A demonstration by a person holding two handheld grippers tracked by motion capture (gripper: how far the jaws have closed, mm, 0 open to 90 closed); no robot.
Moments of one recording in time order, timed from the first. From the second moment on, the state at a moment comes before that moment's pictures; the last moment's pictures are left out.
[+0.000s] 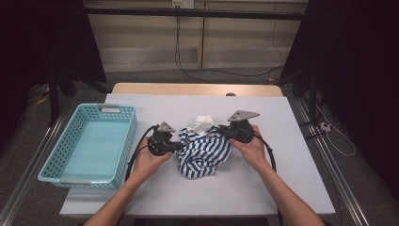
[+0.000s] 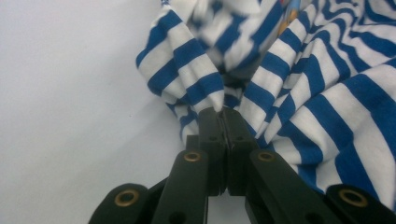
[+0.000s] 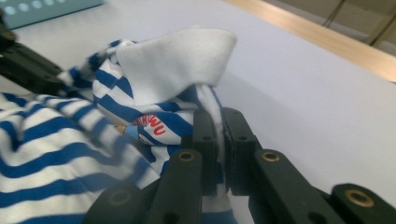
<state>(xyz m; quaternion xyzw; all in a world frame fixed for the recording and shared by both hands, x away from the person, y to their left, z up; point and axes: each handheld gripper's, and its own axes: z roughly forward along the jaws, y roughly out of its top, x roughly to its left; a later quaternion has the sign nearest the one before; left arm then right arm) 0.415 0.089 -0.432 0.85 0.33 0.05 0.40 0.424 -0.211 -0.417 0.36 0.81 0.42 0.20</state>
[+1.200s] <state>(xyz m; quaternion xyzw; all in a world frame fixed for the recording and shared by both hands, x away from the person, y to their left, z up) 0.403 0.086 -0.418 0.84 0.33 0.08 0.42 0.393 -0.299 -0.422 0.43 0.76 0.43 0.22</state>
